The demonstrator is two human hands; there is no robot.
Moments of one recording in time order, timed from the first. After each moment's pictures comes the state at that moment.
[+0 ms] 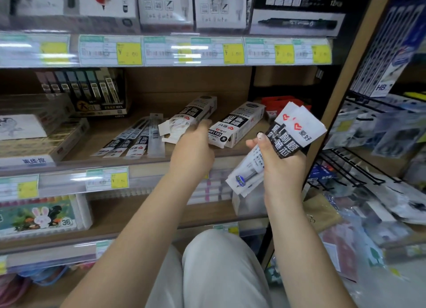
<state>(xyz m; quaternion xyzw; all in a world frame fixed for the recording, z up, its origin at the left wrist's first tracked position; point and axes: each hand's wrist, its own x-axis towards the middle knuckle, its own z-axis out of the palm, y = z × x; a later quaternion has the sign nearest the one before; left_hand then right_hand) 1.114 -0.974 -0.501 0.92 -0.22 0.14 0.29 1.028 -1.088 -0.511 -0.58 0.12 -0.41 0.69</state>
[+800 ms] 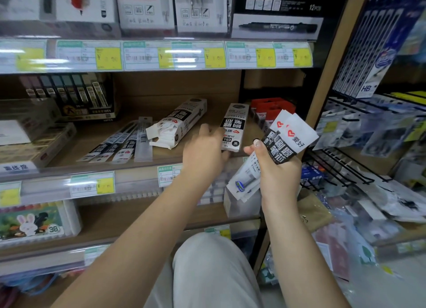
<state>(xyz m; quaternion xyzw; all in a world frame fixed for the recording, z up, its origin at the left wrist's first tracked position) 1.121 -1.018 -0.515 0.93 -0.26 0.20 0.16 1.021 -1.104 -0.515 -0.61 0.15 -0.42 0.65</state>
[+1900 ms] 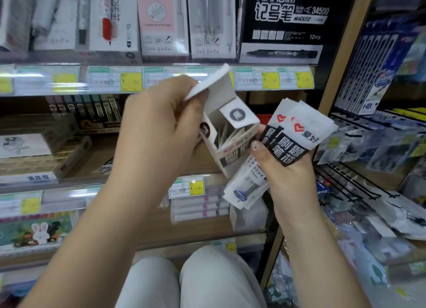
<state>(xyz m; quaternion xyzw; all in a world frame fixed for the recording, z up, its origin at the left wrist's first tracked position) 1.028 -0.929 -0.399 0.75 -0.32 0.35 0.46 0.989 -1.088 -0.468 -0.60 -0.05 -0.36 0.72</state>
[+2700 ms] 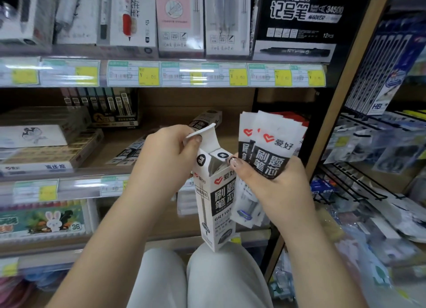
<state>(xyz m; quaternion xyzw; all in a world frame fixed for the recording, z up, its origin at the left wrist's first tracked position) 1.047 -0.911 -0.443 0.85 -0.20 0.18 0.45 0.966 -1.061 -0.465 -0.73 -0.08 -0.30 0.61</state>
